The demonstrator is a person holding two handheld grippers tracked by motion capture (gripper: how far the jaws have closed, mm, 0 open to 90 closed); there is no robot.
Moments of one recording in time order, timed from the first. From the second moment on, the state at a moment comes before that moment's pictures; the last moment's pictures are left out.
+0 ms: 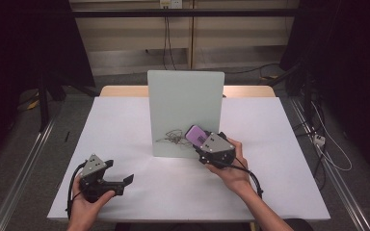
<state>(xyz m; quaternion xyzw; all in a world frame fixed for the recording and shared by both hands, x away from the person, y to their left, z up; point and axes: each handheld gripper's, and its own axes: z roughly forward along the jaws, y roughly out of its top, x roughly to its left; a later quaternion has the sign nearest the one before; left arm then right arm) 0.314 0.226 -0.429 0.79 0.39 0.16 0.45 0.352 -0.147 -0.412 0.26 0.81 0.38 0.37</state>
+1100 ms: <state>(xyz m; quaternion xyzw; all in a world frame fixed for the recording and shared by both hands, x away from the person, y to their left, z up) 0.315 0.225 -0.430 0.79 0.39 0.16 0.45 0.359 -0.105 -0.436 0.23 0.85 0.36 0.30</state>
